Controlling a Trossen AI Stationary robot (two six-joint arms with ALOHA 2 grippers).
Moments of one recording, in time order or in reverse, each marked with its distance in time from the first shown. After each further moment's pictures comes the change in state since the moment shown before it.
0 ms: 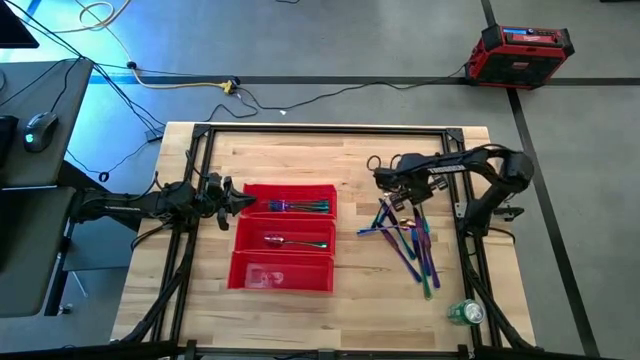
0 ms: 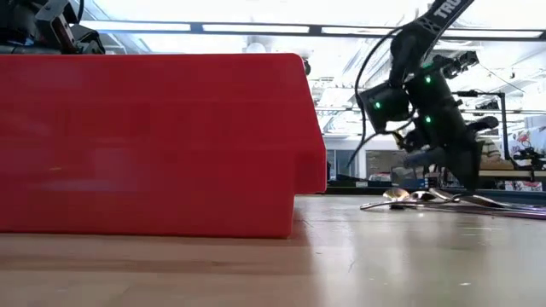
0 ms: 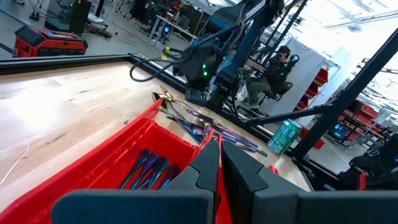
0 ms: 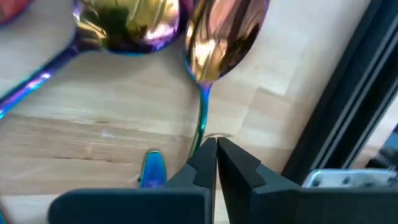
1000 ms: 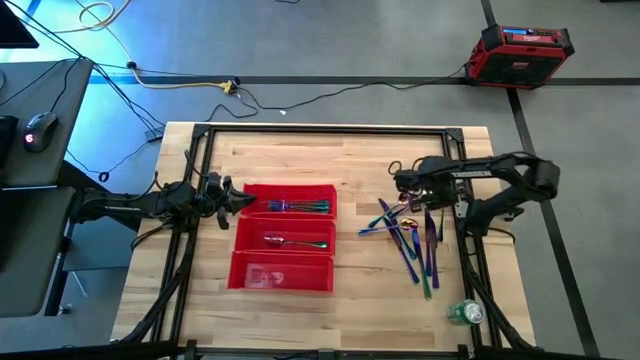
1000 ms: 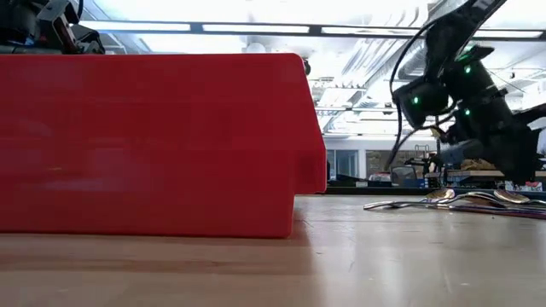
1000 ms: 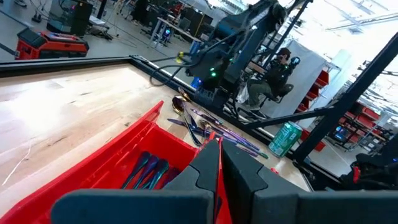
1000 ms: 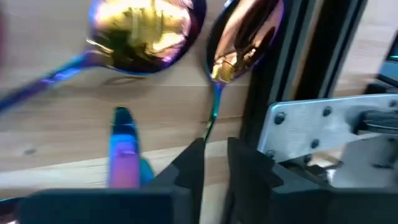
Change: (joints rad) left arm 0.002 -0.001 0.000 0.007 -0.003 0.000; right arm -0.033 -0.182 -0.188 -0.091 -0.073 0.198
